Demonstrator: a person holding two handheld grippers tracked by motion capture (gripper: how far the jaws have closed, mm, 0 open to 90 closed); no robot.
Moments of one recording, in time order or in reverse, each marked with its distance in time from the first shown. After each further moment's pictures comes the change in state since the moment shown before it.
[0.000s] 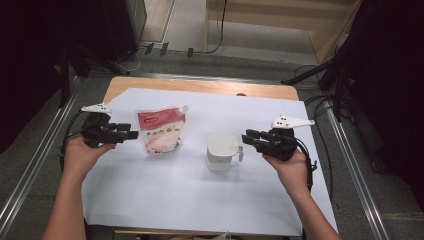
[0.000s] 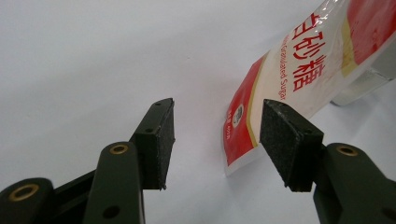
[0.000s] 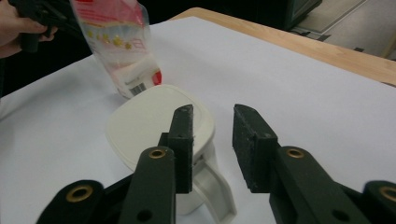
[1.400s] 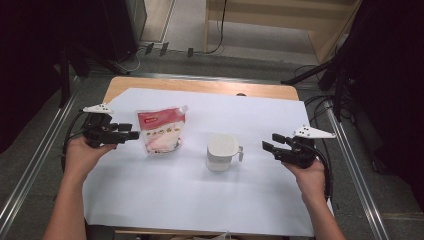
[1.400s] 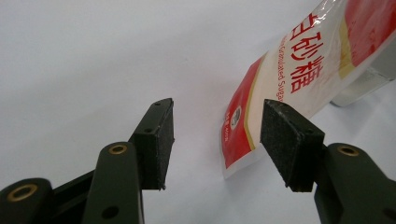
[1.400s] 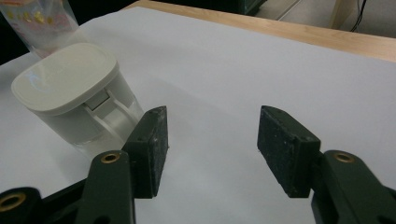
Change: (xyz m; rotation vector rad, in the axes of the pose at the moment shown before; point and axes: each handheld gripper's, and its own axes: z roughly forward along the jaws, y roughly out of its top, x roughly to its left) left arm -0.003 0.000 0.003 -0.002 0.005 0.006; right arm -0.042 -0.048 -0.028 -0.018 -0.147 0.089
